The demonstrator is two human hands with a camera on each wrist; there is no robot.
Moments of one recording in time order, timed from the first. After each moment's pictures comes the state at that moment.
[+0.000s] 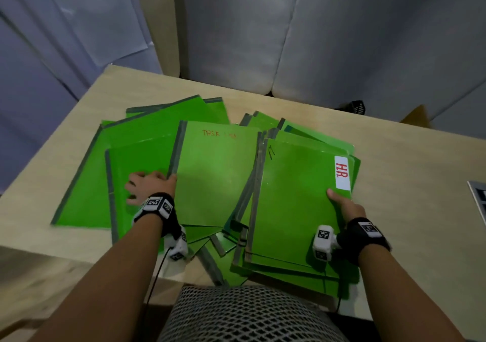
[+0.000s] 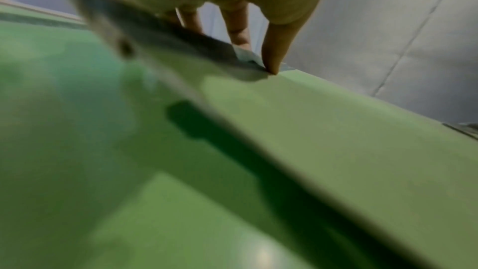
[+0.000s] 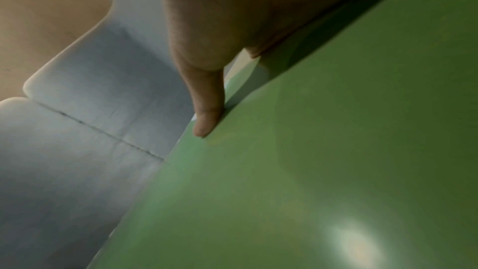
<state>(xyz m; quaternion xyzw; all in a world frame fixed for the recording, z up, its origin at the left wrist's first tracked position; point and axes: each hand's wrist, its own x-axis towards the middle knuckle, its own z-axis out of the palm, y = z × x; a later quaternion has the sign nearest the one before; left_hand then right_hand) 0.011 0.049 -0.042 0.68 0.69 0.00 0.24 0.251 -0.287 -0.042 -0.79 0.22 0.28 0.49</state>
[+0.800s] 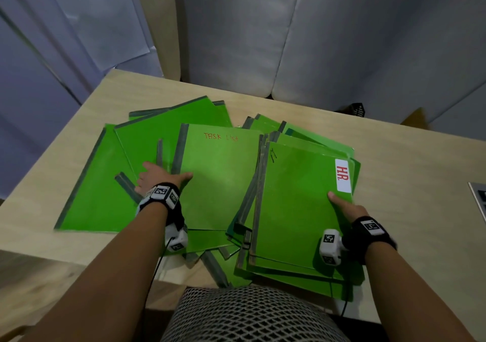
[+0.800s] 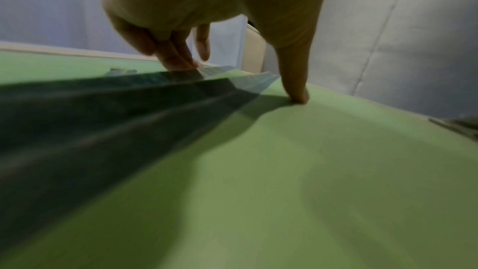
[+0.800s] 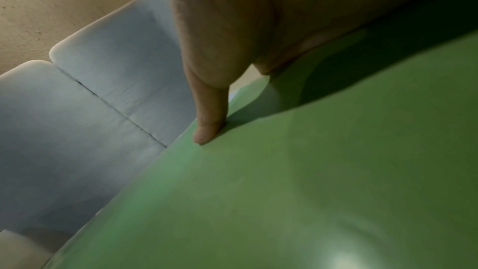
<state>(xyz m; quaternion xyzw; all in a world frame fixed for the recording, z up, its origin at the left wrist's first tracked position) 0.024 0.063 -0.019 0.66 0.69 -0.02 0.31 0.255 -0.289 -0.046 -0.84 0.22 0.32 0.39</state>
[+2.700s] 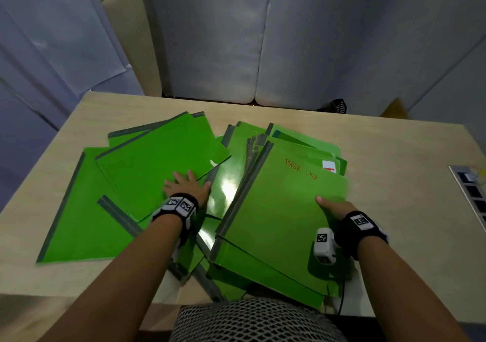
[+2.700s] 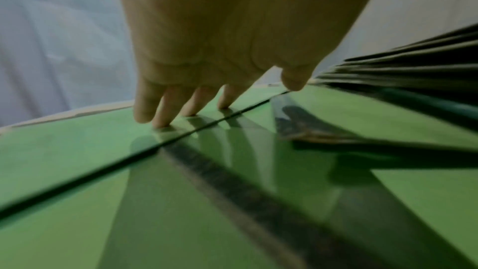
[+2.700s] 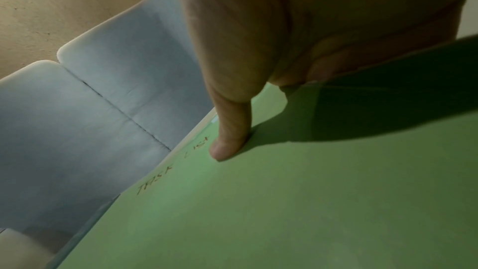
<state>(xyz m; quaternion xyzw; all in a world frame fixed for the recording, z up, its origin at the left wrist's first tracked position) 0.088 0.023 -0.039 0.85 0.44 -0.25 0.12 0.251 -0.293 -0.026 -0.84 0.18 0.38 0.34</state>
